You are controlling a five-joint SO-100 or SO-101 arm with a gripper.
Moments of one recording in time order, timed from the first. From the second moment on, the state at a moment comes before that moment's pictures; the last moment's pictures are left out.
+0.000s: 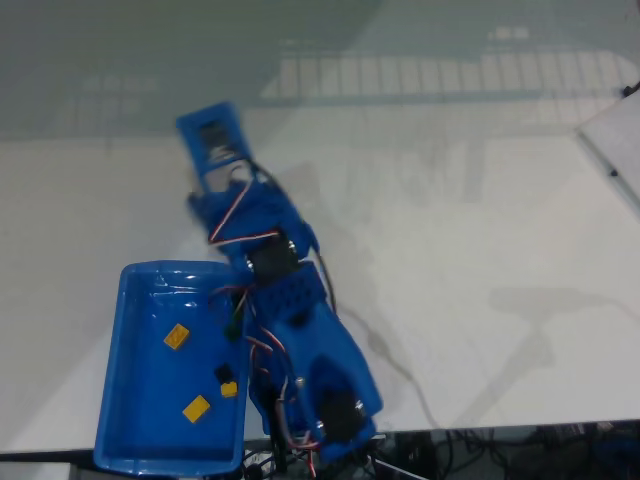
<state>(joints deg) -16.2 166.7 138.7 61.6 -81.7</state>
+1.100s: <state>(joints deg) 7.4 189.3 174.8 66.6 -93.4</state>
